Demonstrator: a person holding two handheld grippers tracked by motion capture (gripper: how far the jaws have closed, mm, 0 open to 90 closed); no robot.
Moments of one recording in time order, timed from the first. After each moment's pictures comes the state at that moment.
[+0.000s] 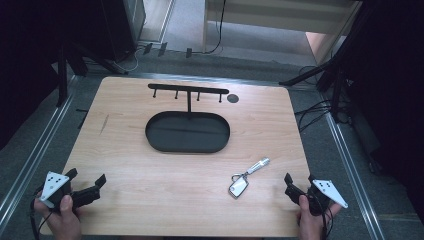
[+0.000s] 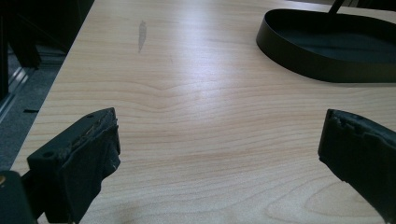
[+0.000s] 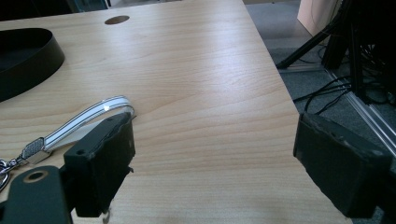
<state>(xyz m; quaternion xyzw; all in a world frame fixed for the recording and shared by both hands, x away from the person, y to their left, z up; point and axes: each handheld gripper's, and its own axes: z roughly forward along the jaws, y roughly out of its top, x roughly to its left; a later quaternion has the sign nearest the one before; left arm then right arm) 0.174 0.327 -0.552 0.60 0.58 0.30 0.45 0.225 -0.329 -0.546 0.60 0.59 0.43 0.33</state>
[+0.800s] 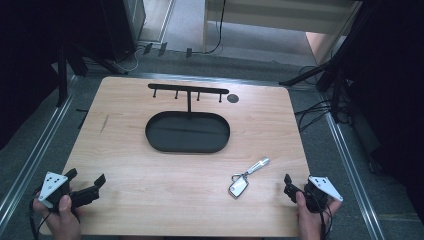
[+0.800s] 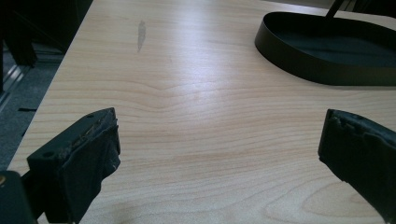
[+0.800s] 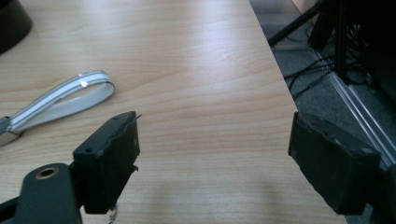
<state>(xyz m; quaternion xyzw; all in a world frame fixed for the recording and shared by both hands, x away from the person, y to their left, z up) 0.174 0.329 -0.552 0.60 0.59 0.30 0.46 0.233 -0.326 -0.545 0.62 0.61 0.37 0.33</state>
